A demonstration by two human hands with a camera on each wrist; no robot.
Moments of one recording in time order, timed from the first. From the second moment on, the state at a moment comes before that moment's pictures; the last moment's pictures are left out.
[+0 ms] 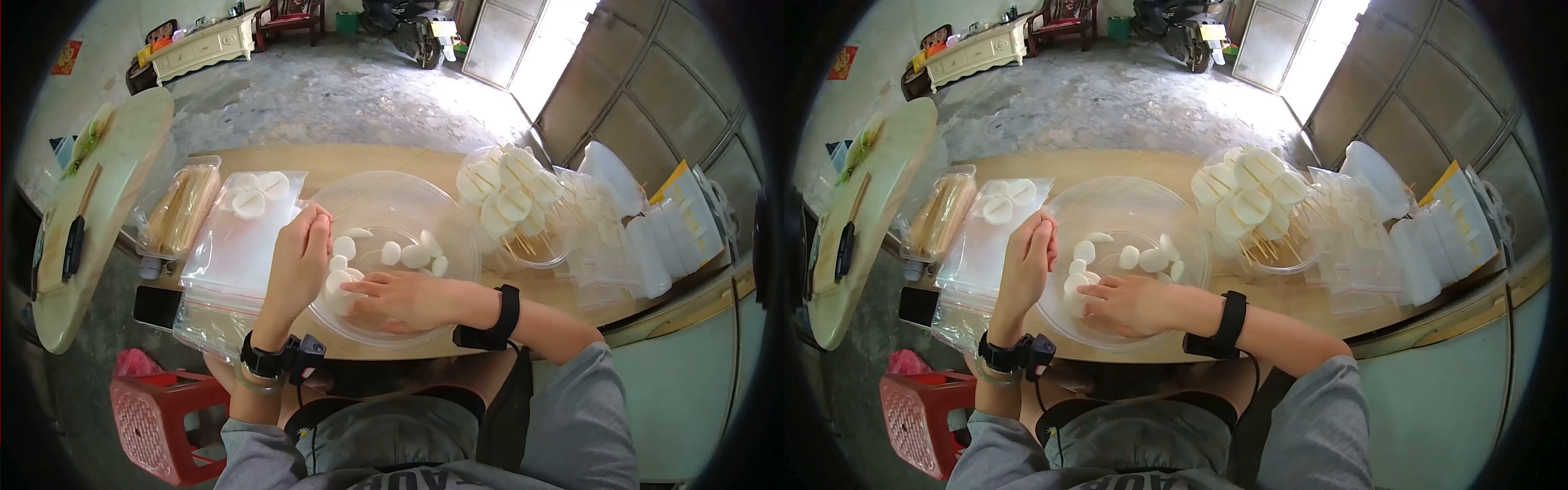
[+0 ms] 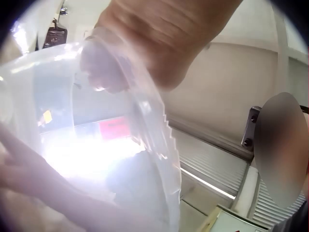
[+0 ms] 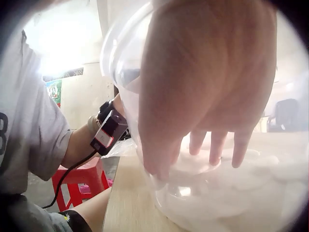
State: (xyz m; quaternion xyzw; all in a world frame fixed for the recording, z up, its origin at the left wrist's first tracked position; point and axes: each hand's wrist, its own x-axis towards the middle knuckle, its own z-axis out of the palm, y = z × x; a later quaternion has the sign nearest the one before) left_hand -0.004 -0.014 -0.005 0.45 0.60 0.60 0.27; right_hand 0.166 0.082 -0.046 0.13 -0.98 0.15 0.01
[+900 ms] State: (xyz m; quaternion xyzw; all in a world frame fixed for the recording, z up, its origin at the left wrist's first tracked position) left_hand -0.149 -0.079 -0.026 0.28 0.68 0.65 -0.18; right_hand 0.145 0.067 -0.047 0.09 -0.99 0.02 0.08
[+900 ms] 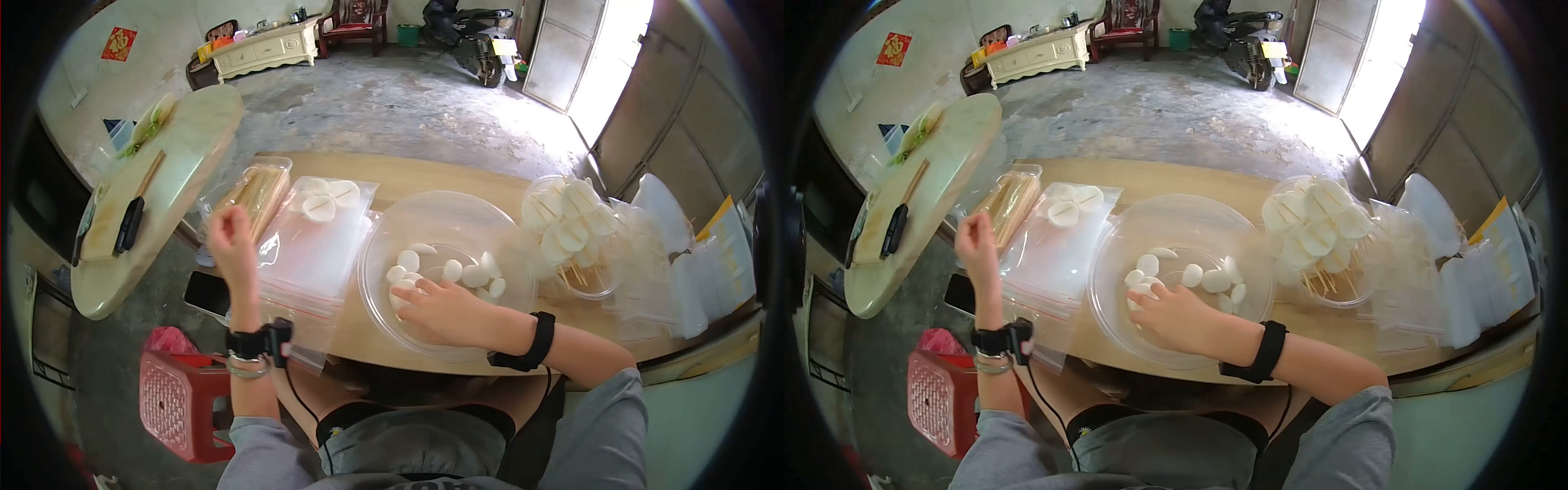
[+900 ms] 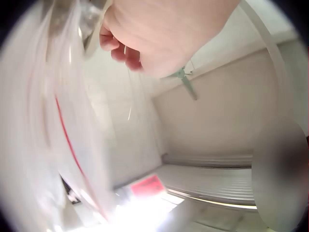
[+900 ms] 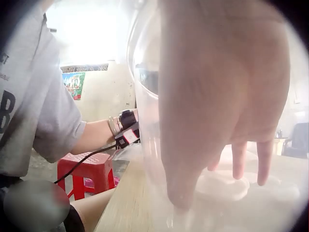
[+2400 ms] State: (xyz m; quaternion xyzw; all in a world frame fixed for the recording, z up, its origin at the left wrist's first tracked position) left_hand -0.230 -0.124 -0.044 0.29 0.90 0.23 -0.22; right_hand 0.164 0.070 -0.042 -0.01 -1.00 -0.01 -0.03
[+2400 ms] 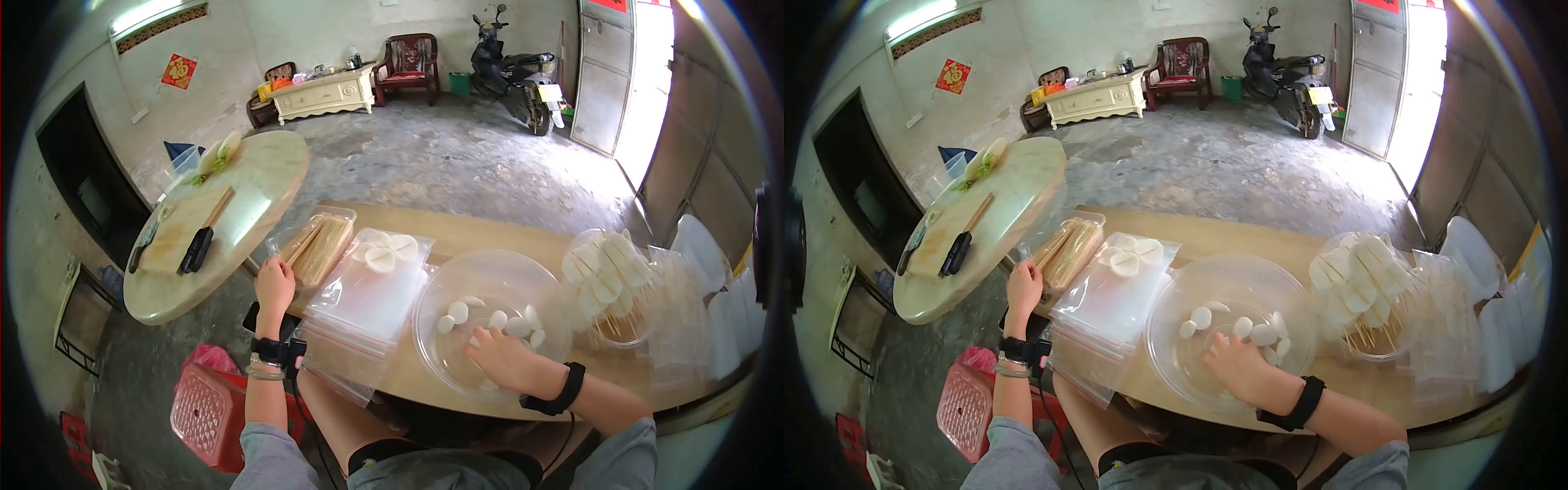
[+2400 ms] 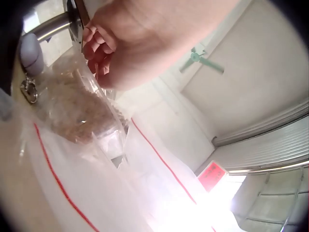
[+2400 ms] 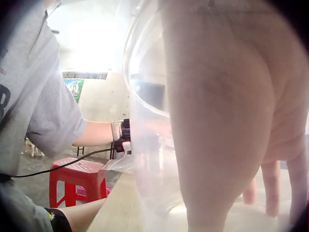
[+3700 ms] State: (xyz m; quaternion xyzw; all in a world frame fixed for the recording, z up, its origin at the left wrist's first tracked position) left_hand -0.159 -0.136 0.023 0.39 0.81 0.39 -0.20; right_hand 0.174 0.099 -0.017 -0.14 -0.92 0.31 0.18
